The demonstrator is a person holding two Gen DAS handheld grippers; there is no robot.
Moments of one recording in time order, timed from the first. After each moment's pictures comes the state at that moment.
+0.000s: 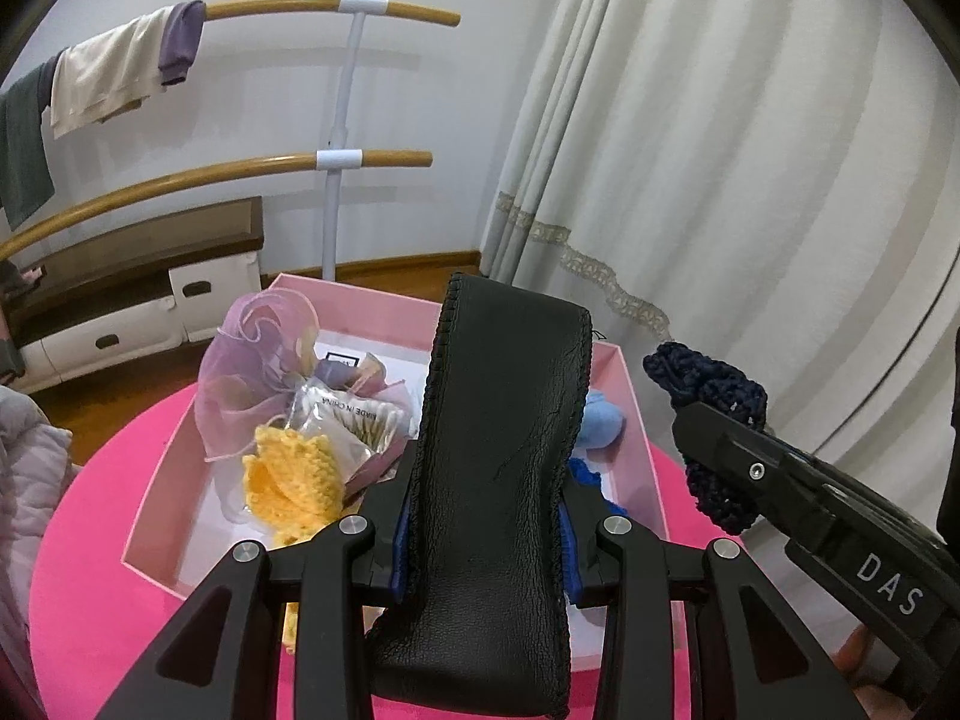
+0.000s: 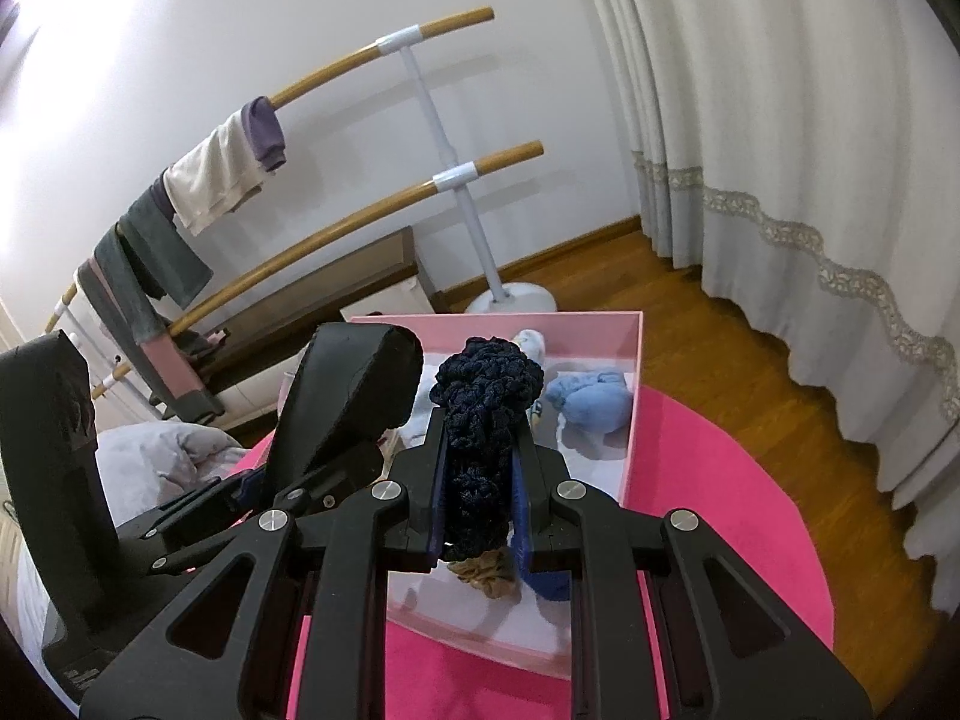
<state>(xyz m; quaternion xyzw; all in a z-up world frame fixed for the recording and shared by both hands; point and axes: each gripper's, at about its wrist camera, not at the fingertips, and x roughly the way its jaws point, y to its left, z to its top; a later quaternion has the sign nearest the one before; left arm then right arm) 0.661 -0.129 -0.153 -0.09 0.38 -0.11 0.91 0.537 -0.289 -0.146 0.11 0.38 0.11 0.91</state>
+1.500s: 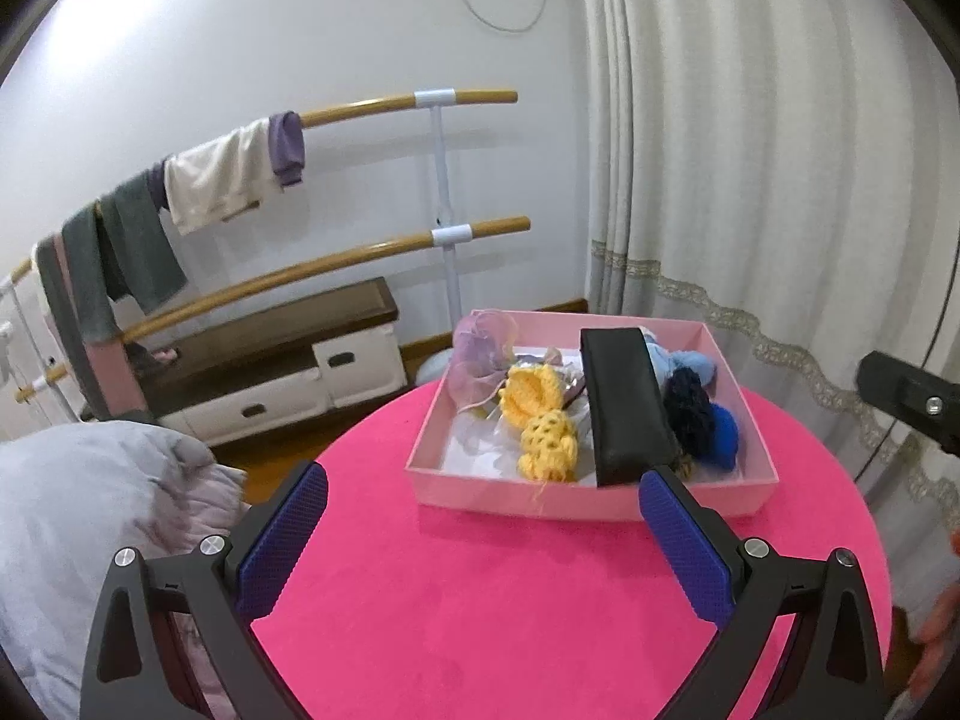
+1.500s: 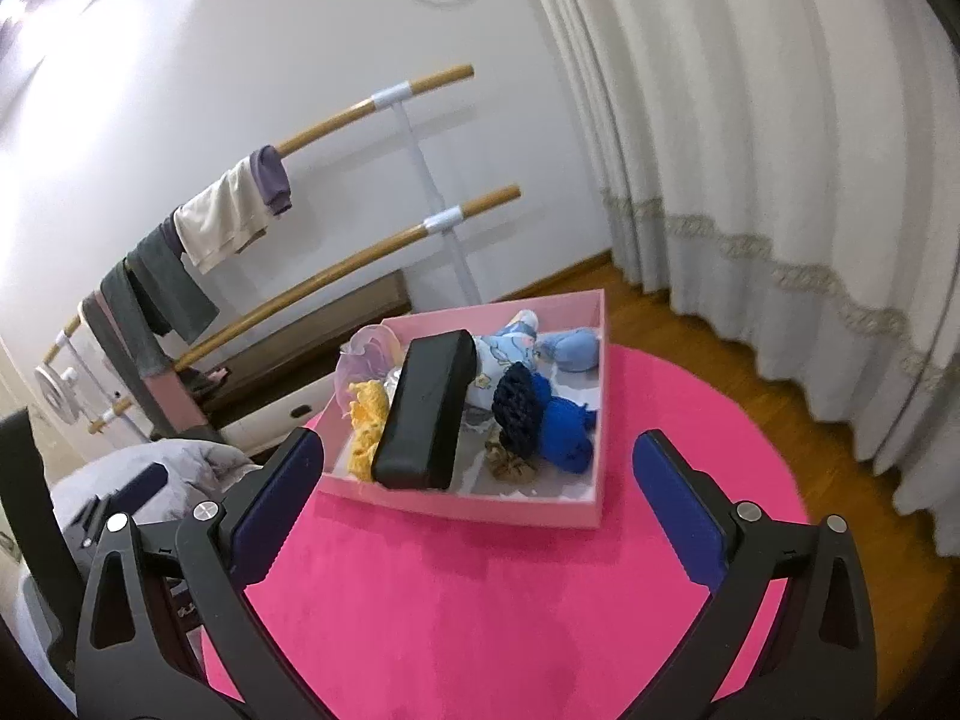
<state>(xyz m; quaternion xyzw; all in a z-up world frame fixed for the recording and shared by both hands) 0.456 -0.091 -0.133 0.03 0.30 0.00 0.96 0.394 -0.277 -0.105 0.12 0.31 0.06 0.94</state>
